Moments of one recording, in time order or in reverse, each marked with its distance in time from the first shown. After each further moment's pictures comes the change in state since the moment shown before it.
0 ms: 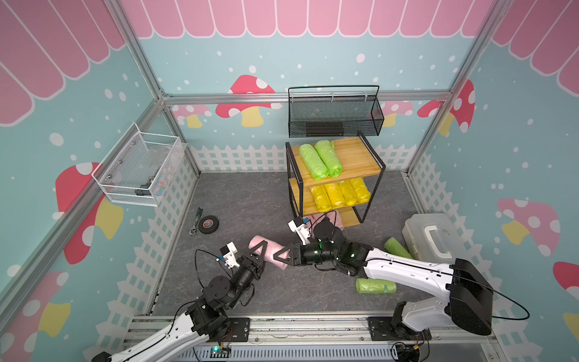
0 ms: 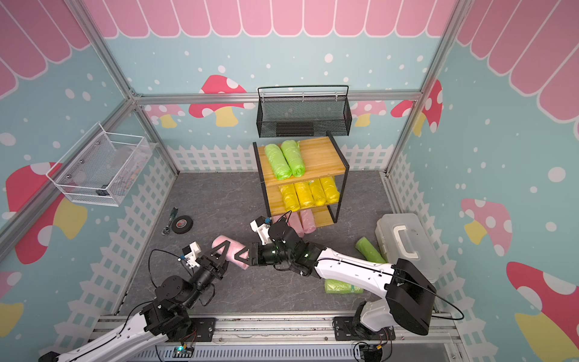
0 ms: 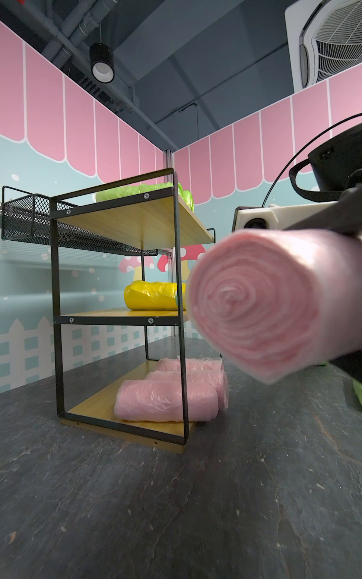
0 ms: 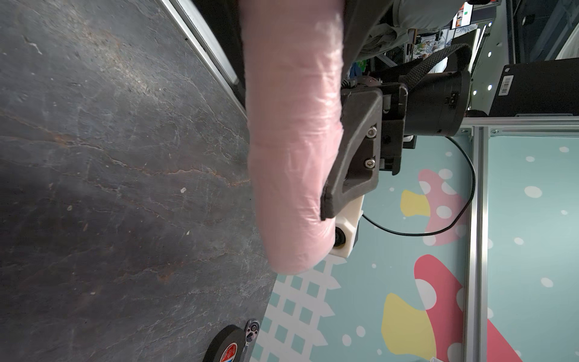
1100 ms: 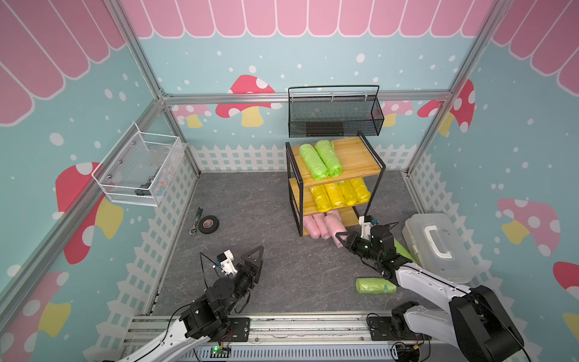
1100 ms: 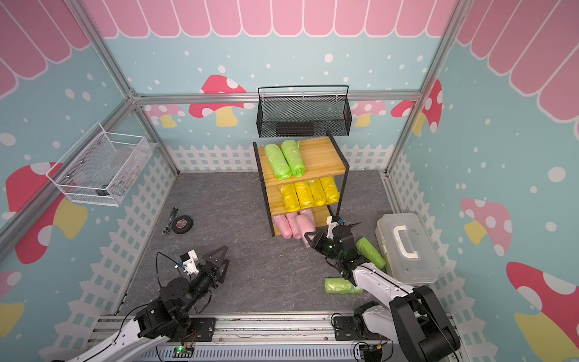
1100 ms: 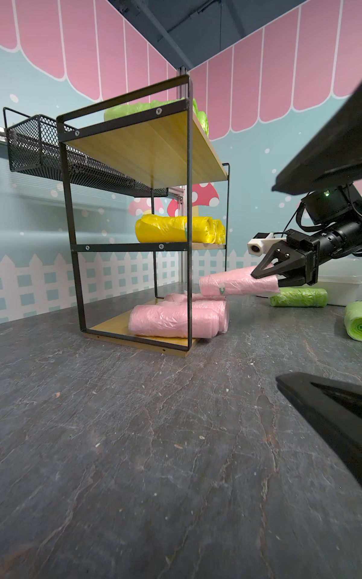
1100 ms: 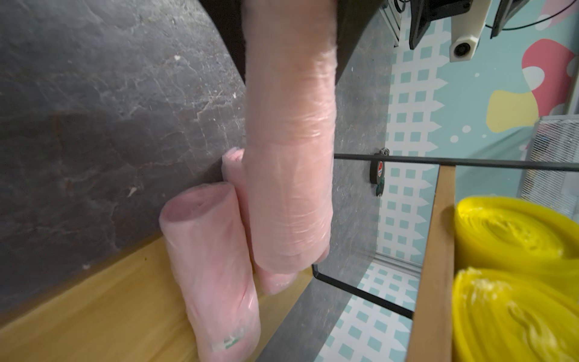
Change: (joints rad) left arm 0.000 -0.186 -0.005 -0.411 -0.051 -0.026; right arm -0.652 -0.211 -0.533 0.262 0.077 -0.048
